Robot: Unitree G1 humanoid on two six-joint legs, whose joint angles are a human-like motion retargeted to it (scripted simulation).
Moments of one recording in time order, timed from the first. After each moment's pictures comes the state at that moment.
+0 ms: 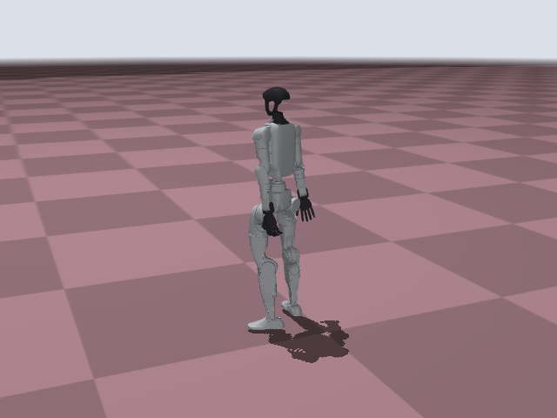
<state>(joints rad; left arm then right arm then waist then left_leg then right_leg) 0.16 0.08 0.34 1.60 0.34 0.00 -0.07 0.02 -0.20 0.07 1.64 -0.61 0.01 0.01 0.04 0.05 0.02 0.08 0.13 0.58 0.03 -0.02 -0.05 0.04 -0.10 -0.51 0.03 -0.03 0.06</state>
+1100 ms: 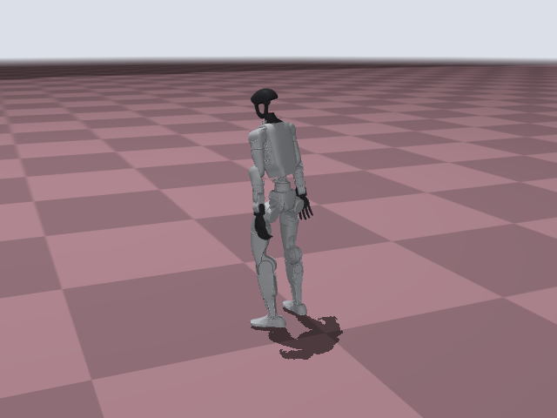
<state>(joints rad) -0.05 0.24 0.15 1.55 0.43 0.01 -0.07 -0.08 -0.23 0.14 1.47 -0.59 -0.03 0.06 0.07 -0.02 0.25 -0.05 0.08 0.39 0.19 -0.09 -0.02 -0.05 -0.13 -0.29 0.16 -0.08 0.05</state>
